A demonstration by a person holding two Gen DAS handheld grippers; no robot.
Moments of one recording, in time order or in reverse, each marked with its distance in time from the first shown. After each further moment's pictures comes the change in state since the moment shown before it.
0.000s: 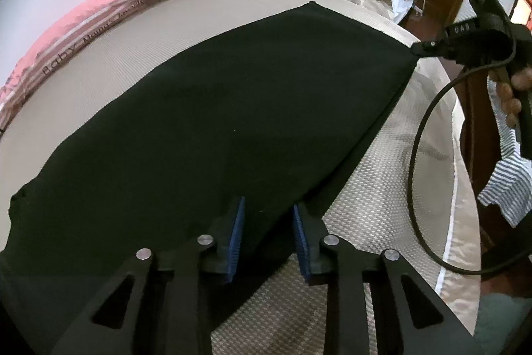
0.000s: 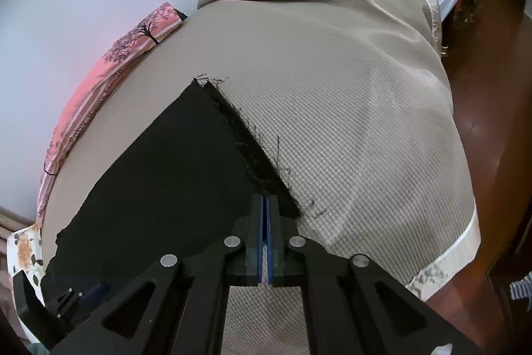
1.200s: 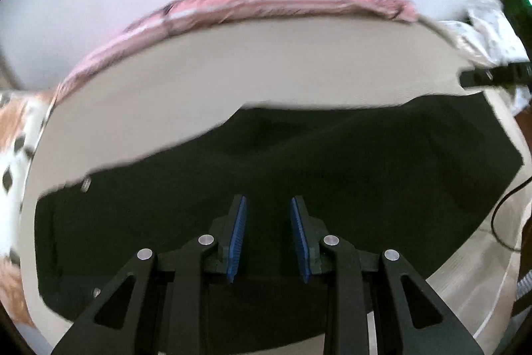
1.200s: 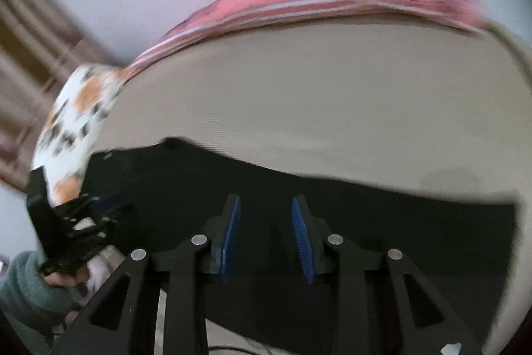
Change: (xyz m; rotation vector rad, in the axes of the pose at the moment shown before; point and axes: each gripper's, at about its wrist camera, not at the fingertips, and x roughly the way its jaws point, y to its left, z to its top) left arm -0.105 0.185 -0.081 -0.475 -0.024 0.382; right arm 0.067 0.322 -0.031 -0.729 0.323 0.416
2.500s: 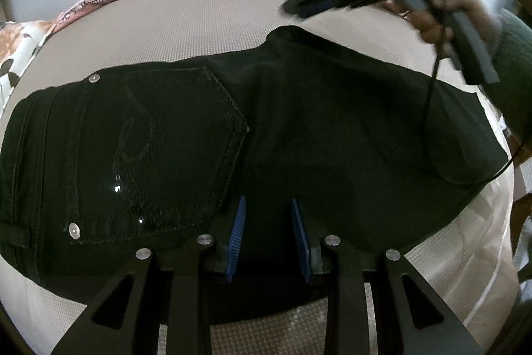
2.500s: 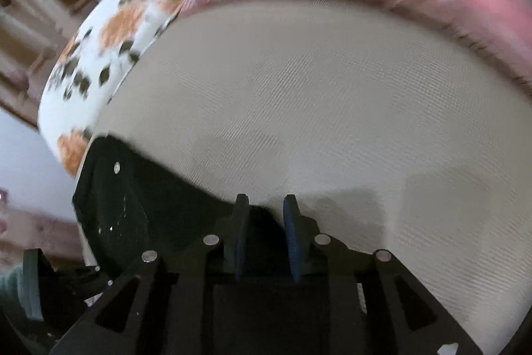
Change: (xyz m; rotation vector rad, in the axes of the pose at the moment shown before) left arm 0.011 0.053 -0.055 -0.120 0.055 -0.145; right arm 0.160 0.134 0.097 -0.285 0.139 0.082
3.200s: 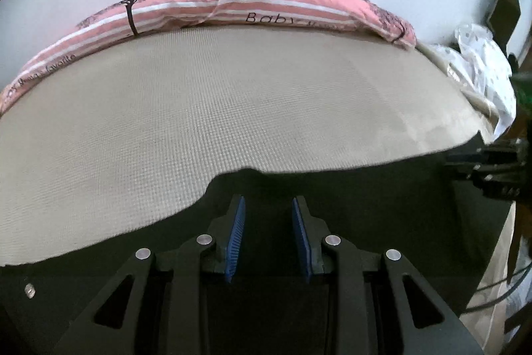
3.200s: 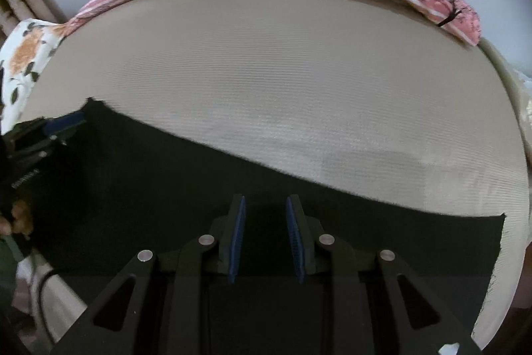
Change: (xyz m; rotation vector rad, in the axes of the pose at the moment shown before) left arm 0.072 -0.030 0.136 0.102 -0.090 -0.079; right arm -0.081 -0.091 -0.153 0.270 -0.014 -0.444
